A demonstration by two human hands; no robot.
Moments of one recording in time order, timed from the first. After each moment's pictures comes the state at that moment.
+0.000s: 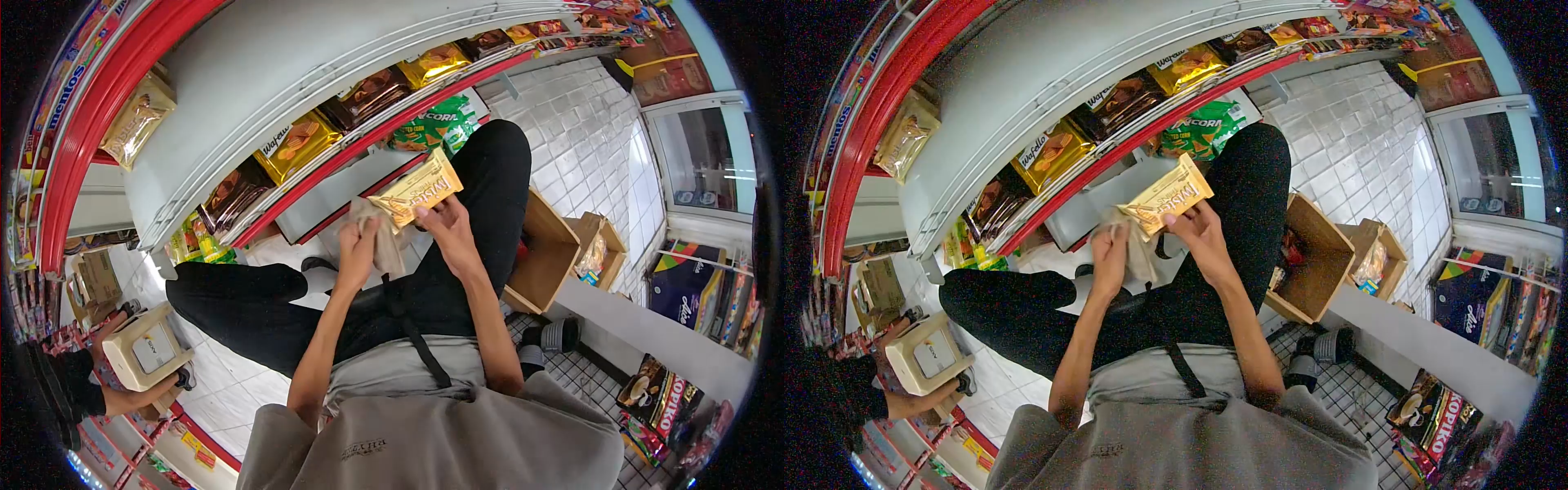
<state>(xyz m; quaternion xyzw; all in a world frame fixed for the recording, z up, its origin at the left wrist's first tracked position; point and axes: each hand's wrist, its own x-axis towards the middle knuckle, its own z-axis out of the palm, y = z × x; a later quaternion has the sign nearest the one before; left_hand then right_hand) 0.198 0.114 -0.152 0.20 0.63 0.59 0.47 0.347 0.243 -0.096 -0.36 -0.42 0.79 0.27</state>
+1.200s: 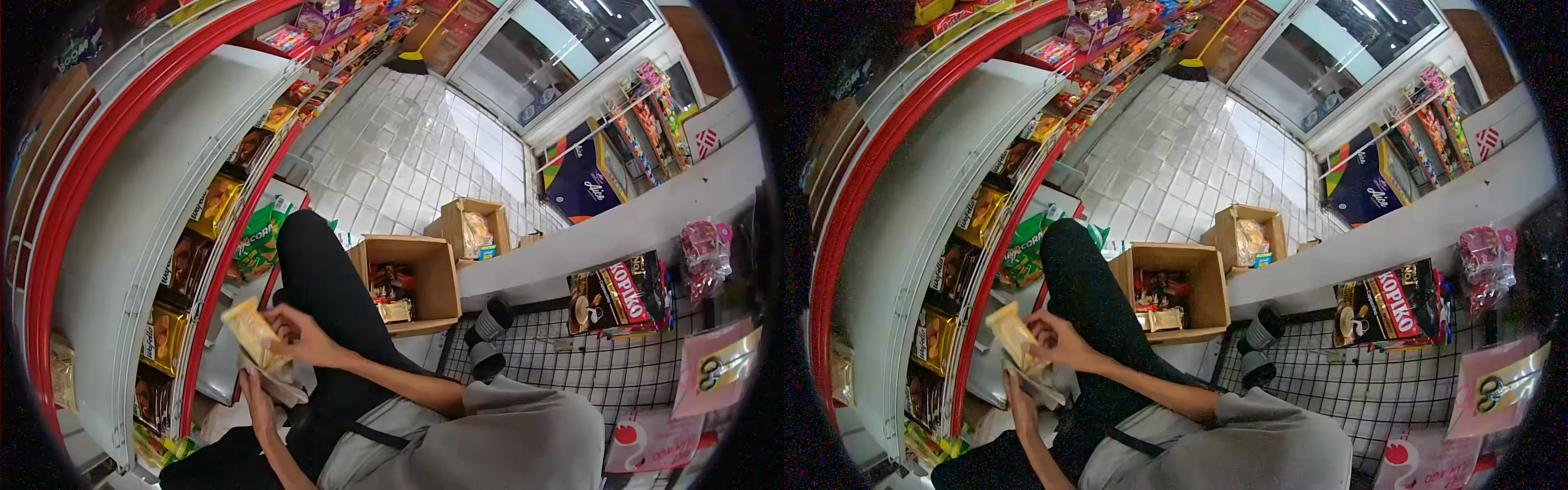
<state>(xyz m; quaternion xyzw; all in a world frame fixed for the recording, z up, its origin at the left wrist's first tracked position) 0.188 0.092 -0.154 0.15 0.73 0.44 0.51 0.348 0.235 -0.113 -0.32 -0.56 0.68 0.35</state>
